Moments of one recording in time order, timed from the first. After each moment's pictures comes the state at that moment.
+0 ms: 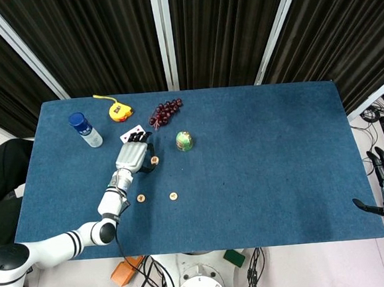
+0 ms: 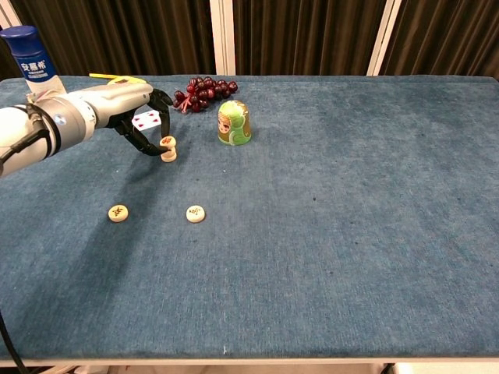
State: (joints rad) left arm -0.84 -1.72 -0.26 -1.21 0.86 0.85 0.41; right arm 0.05 -1.09 0.08 -1.59 -1.47 1.50 0.04
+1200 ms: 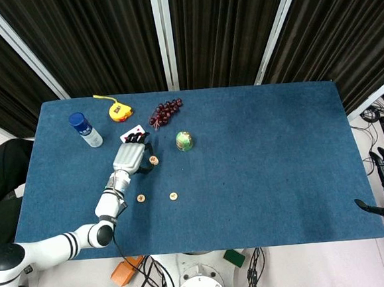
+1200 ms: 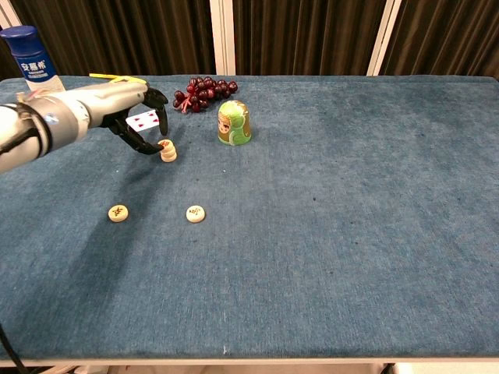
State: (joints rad) left arm -0.82 -1.67 -0.23 -1.28 0.87 0.89 0.39; right arm 0.04 -1.09 0.08 -1.59 -1.47 1.50 0.05
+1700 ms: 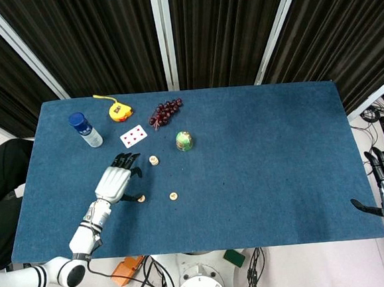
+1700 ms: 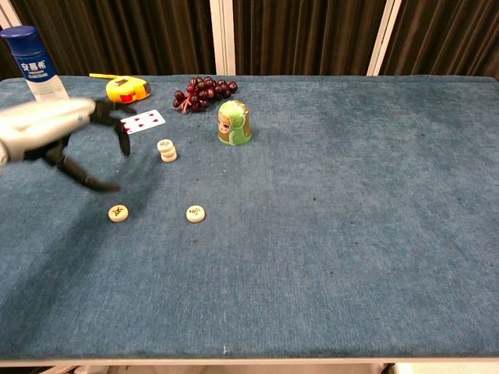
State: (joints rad) left arm -0.61 -1.55 -0.03 -1.48 1.22 1.12 0.23; right arm 0.04 -1.09 0.08 -1.59 -1.50 1.51 0.04
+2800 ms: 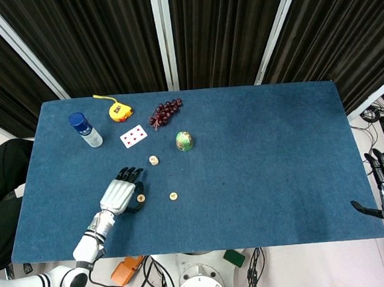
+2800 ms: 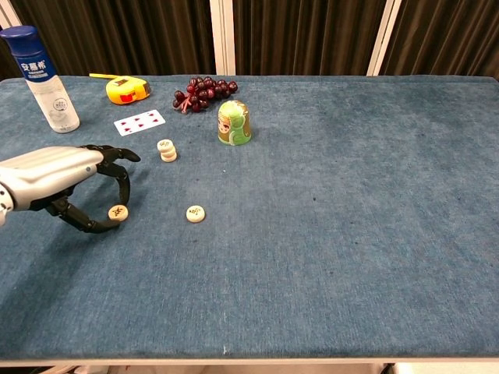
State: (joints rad) left arm -0.55 -1.61 -0.01 -1.42 1.24 1.05 0.31; right arm 0.03 -1.09 0.07 -1.60 -1.50 1.53 0.03
